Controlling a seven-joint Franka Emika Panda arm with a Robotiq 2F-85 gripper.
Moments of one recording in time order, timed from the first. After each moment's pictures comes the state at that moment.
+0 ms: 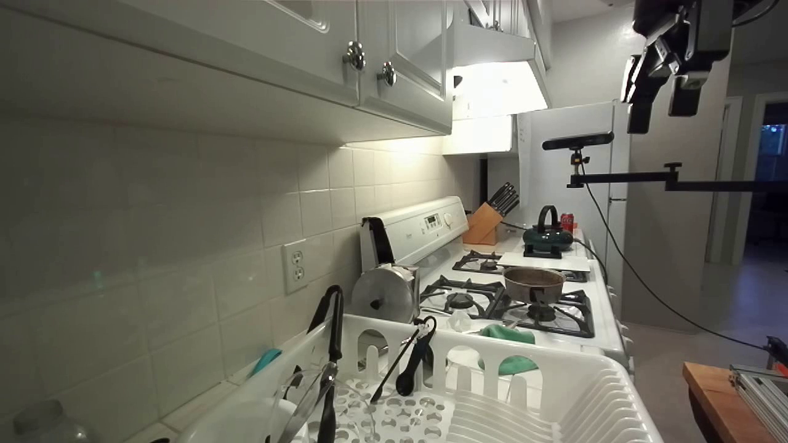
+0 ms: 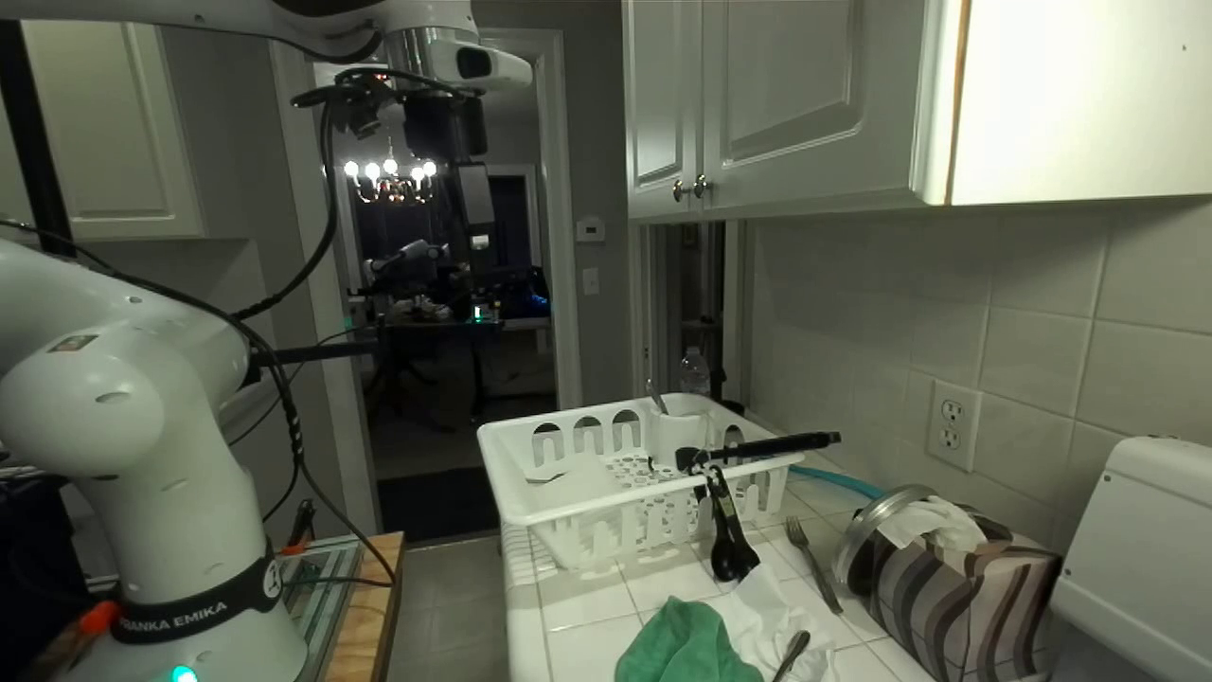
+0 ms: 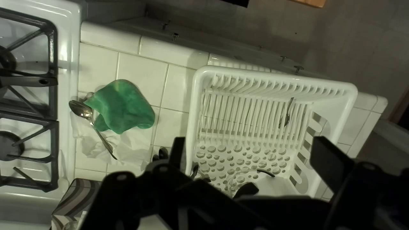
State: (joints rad) arm 0.10 -0.94 -0.01 -2.50 0.05 1.65 -0.12
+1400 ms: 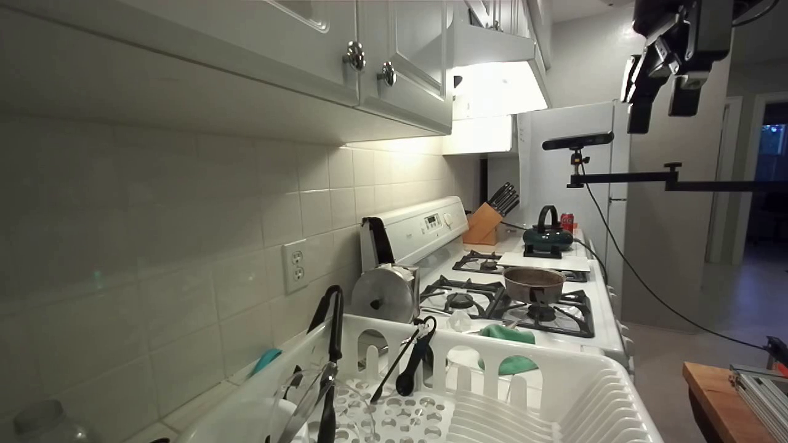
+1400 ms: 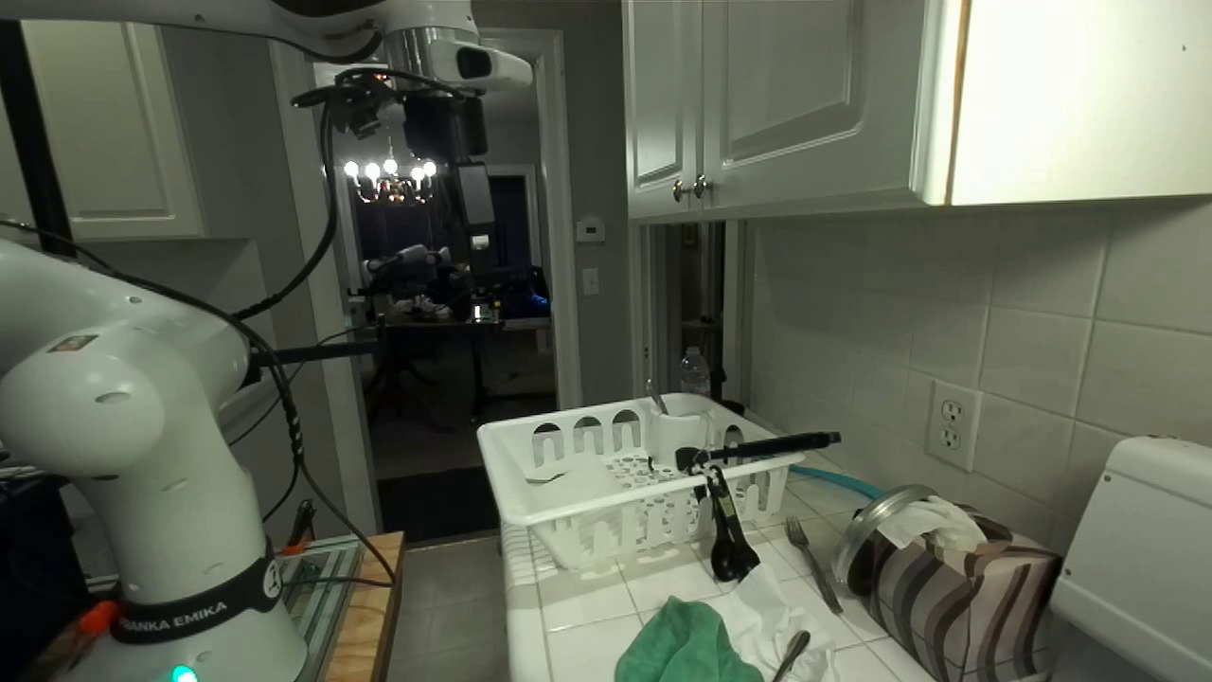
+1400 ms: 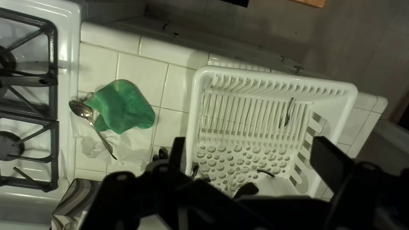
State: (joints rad) arm 0.10 -0.94 -0.01 -2.50 0.05 1.65 -0.12
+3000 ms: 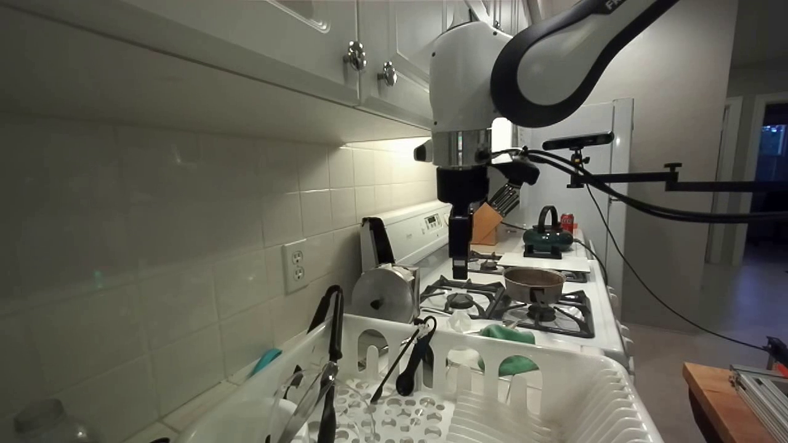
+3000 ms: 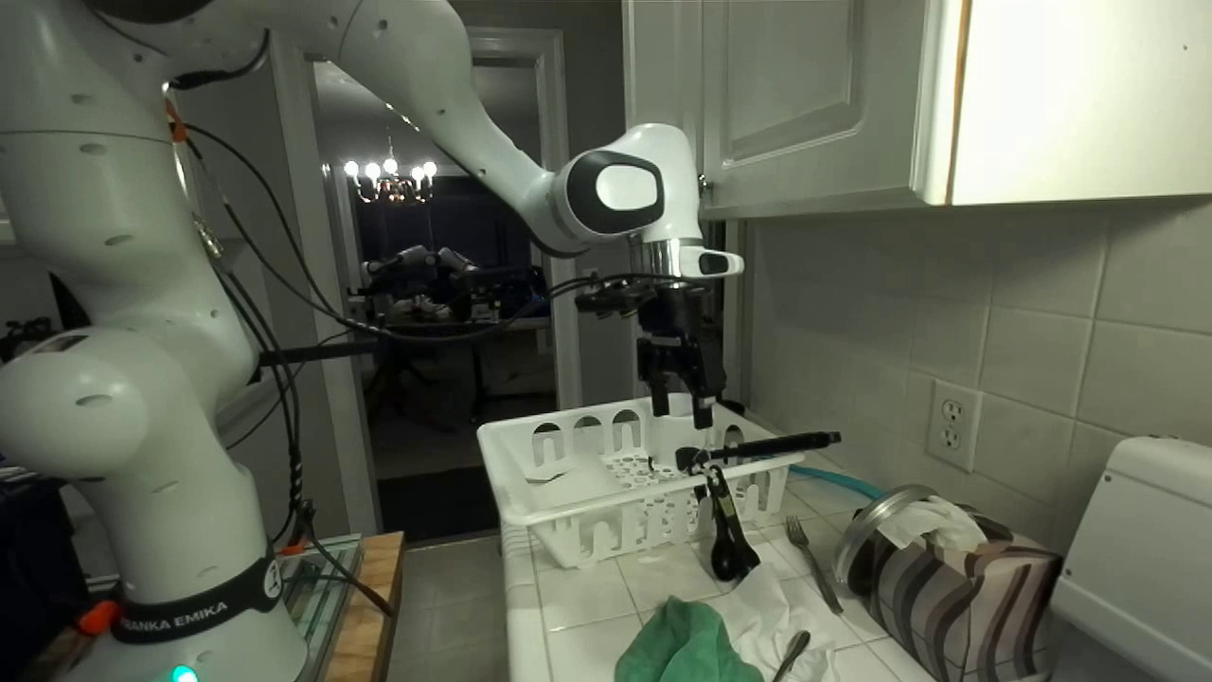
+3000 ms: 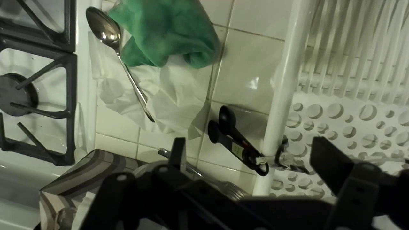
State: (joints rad) arm 0.02 -0.03 0.07 -2.26 -0.23 2.24 0.05
